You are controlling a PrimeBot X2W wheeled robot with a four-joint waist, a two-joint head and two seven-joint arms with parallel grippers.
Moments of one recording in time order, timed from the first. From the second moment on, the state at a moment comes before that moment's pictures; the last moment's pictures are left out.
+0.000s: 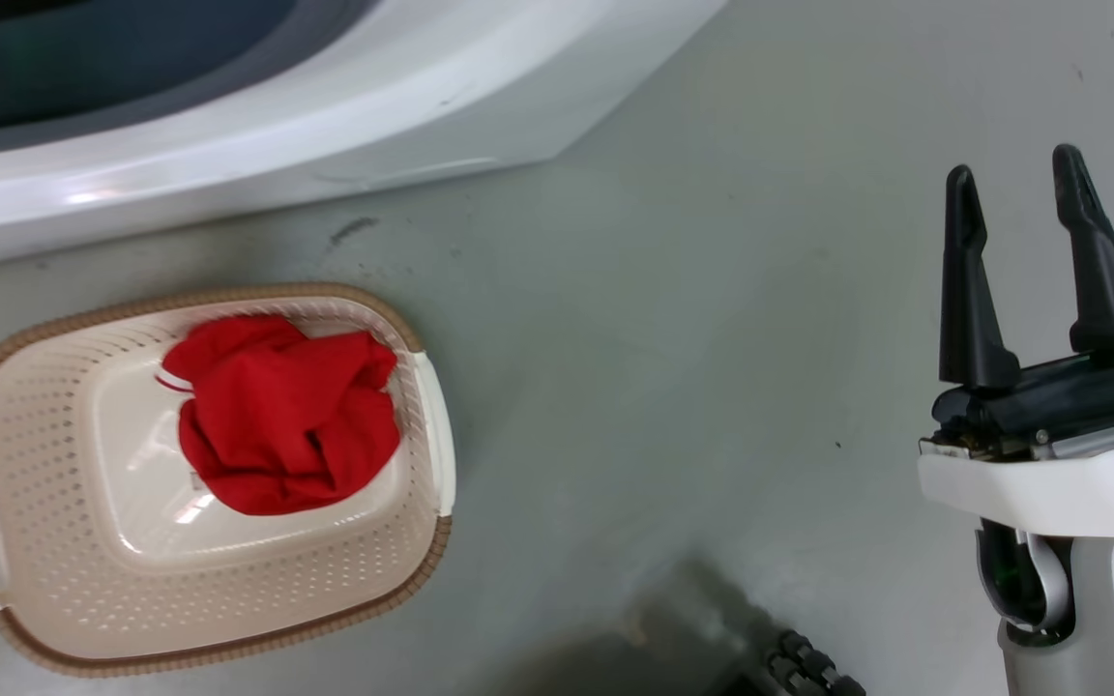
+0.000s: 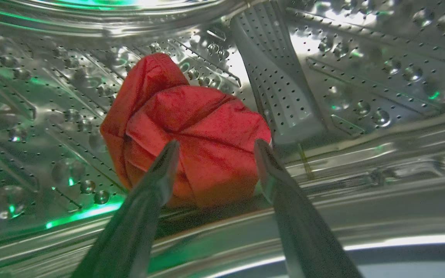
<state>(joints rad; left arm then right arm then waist) -1.59 0.44 -0.30 1.16 -0.09 -0.13 0.41 -0.27 -0.05 0.05 -0.19 0.15 0.13 -0.26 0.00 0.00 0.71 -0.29</state>
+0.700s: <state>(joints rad) -1.72 0.54 -0.38 1.20 -0.10 -0.11 0.62 -0.31 -0.05 0.03 -0.21 0.20 0.13 -0.26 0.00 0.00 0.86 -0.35</state>
